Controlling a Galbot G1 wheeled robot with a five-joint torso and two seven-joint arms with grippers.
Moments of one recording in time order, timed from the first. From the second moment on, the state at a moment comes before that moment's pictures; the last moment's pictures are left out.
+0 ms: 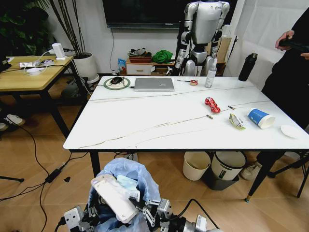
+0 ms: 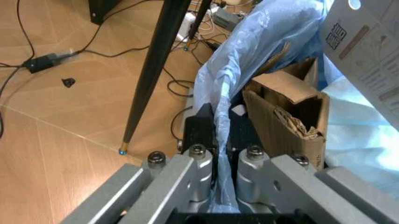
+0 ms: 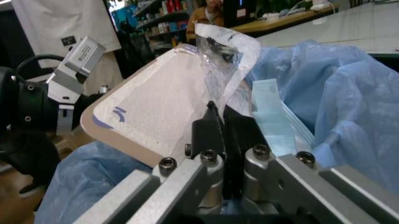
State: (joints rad) left arm 2.14 -1.41 -0.52 -2.41 -0.52 0.13 -0.32; right arm -1.29 0.83 -0.32 2.05 0.51 0.23 -0.18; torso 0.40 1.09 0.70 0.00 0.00
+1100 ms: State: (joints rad) left arm 2.09 -1.40 -0.51 -2.37 -0.53 0.14 -0.33; right arm -1.53 0.86 0.15 2.08 0.54 0.29 -0.17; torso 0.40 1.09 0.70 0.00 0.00
